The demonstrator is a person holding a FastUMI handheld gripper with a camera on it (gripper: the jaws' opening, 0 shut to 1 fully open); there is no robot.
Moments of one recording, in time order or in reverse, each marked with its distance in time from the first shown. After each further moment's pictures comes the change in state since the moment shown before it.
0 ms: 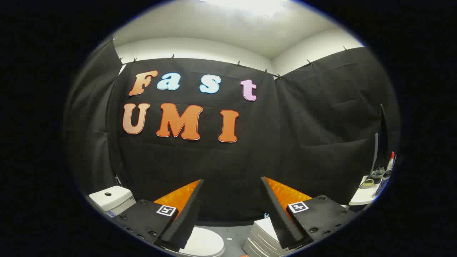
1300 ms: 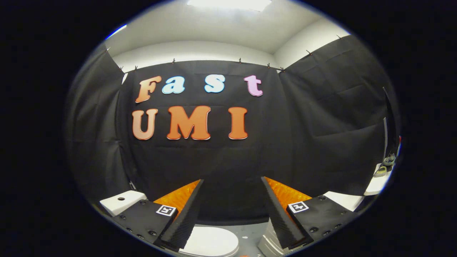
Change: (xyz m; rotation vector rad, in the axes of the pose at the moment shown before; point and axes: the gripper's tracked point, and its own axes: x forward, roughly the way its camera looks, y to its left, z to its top) arm -0.004 0.025 -0.030 0.131 0.026 0.136
